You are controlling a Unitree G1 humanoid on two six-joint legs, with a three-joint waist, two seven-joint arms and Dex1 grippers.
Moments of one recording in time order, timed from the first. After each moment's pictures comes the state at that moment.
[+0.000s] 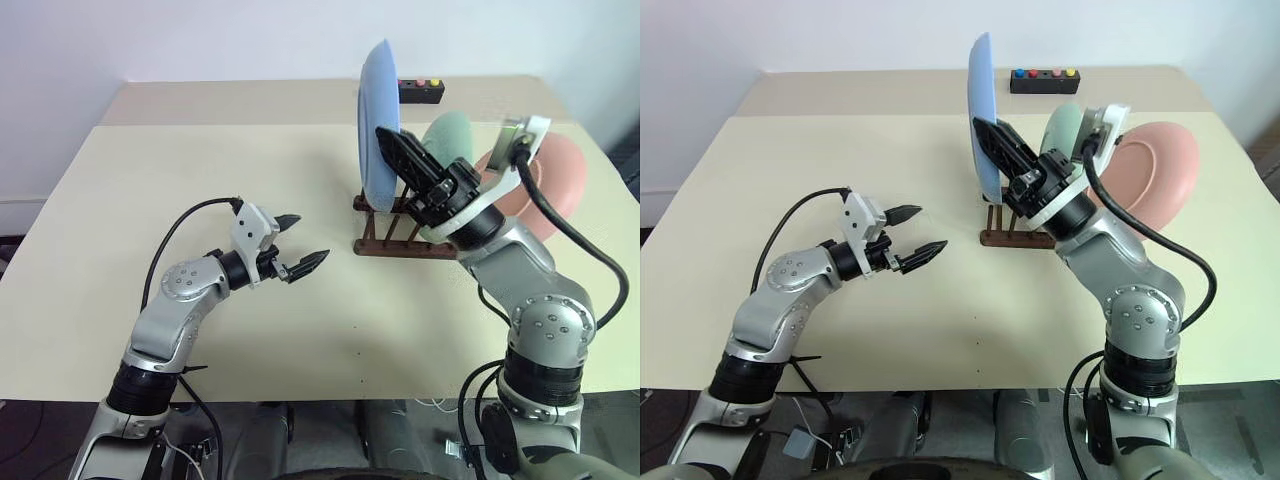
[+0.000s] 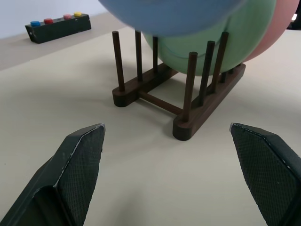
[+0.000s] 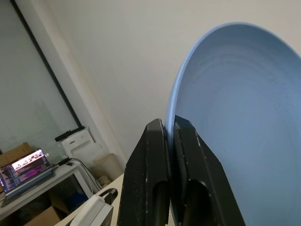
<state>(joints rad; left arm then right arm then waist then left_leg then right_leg) -0.32 0.43 -0.10 -0.24 -0.35 0.38 -0.71 -0.46 -0.28 -0.18 -0.53 1.12 0.69 0.18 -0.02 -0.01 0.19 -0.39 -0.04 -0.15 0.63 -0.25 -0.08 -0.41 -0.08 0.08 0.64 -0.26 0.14</state>
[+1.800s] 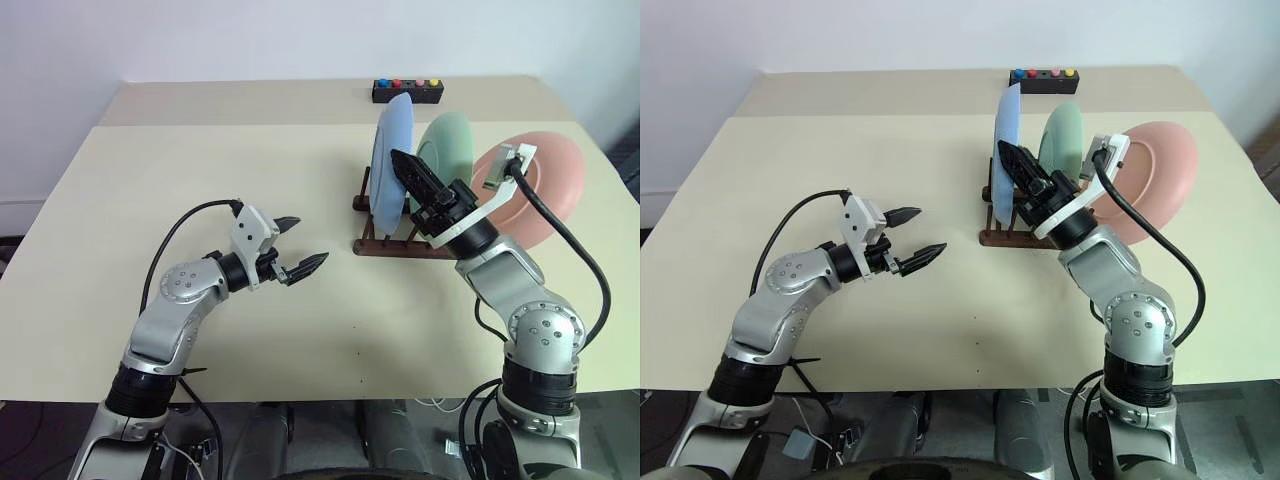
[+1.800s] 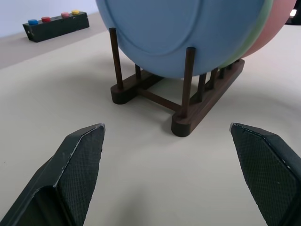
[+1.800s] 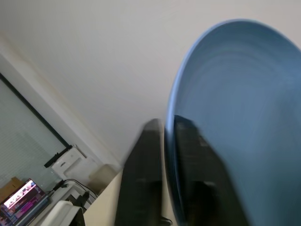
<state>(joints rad) -0.31 0.43 -0.10 -0.25 -0.33 0.38 -0.70 -0.37 -0.27 -0.21 -0.43 1.21 0.65 0.08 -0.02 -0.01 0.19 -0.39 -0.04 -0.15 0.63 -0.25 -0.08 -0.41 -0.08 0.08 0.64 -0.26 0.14</state>
